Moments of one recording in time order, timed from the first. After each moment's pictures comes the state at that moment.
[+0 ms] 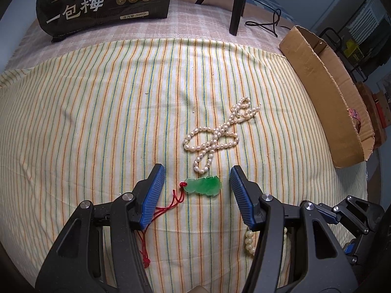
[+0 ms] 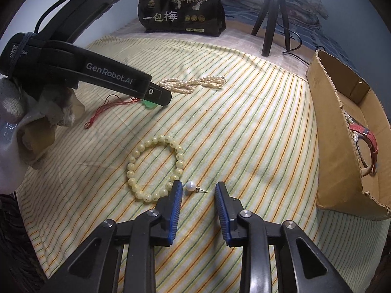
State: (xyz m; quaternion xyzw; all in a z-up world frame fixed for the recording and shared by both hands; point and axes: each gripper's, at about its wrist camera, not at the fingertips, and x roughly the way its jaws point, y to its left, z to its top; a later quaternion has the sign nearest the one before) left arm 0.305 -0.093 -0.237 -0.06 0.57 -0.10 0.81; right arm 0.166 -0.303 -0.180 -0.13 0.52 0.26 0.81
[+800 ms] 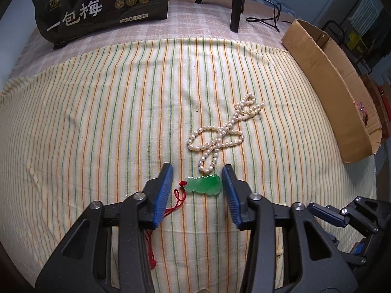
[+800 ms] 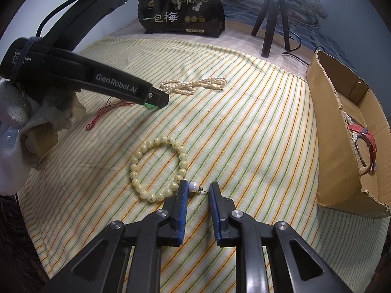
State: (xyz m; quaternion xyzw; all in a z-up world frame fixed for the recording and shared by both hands) left arm 0.305 -0.096 -0.238 -0.02 0.57 -0.08 0.82; right arm 0.164 -0.301 -0.179 -0.13 0.52 0.26 0.81
